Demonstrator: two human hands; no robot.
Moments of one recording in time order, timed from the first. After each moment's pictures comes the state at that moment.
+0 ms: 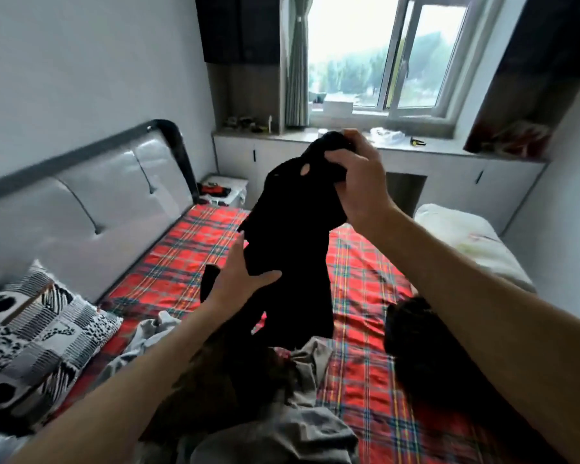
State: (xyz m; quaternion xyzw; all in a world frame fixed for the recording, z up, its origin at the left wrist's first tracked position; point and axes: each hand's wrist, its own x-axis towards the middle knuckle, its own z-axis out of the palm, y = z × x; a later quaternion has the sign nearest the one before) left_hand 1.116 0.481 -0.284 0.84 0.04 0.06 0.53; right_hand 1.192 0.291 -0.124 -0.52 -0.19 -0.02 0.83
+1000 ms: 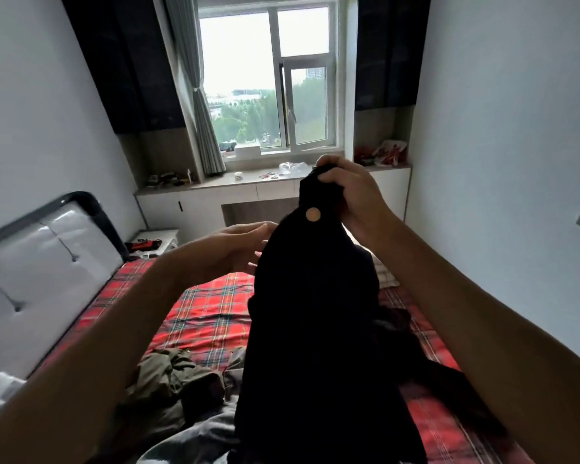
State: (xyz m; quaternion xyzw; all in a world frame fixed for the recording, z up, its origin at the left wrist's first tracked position) left_hand 0.972 0.209 -0.061 0.68 -0.29 -0.29 0.61; right_hand 0.986 -0.025 -0.027 -0.56 -0.16 -0.07 0.81
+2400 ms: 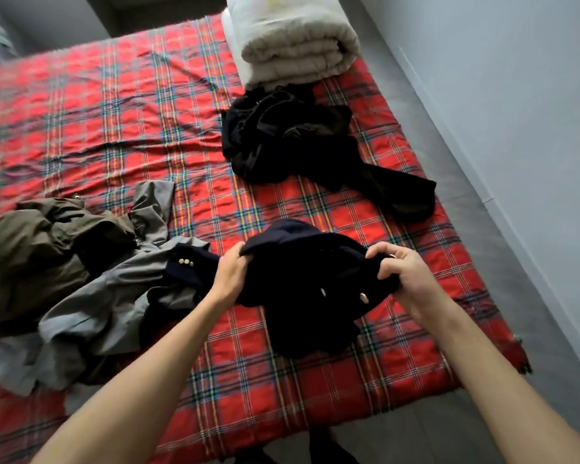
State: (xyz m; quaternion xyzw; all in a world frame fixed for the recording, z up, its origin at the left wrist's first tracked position) left_hand 0.959 0.046 -0.529 0.90 0.02 -0.21 0.38; right_hand 0.861 -0.237 -0.448 -0.60 0.27 0.13 0.75
